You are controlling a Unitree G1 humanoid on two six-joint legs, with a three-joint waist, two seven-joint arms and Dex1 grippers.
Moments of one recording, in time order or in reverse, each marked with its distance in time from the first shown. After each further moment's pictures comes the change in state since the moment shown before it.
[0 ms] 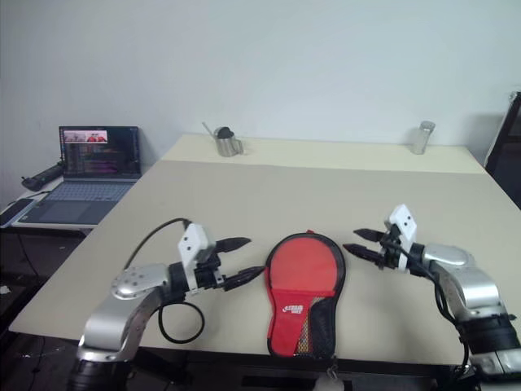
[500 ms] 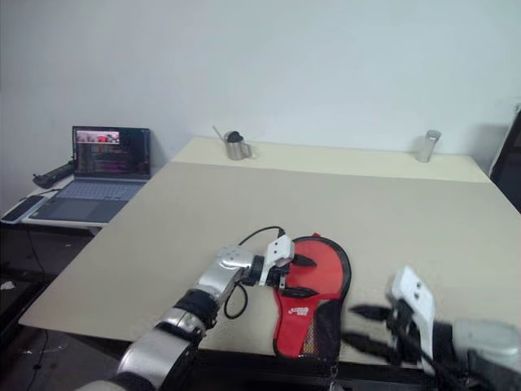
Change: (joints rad) left arm -0.416 -0.250 -0.293 0.847 0.200 -0.509 -0.372; right arm 0.563 -0.192 -0.224 -0.885 0.417 0.446 -0.340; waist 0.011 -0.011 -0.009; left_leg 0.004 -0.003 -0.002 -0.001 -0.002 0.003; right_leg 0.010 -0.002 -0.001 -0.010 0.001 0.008
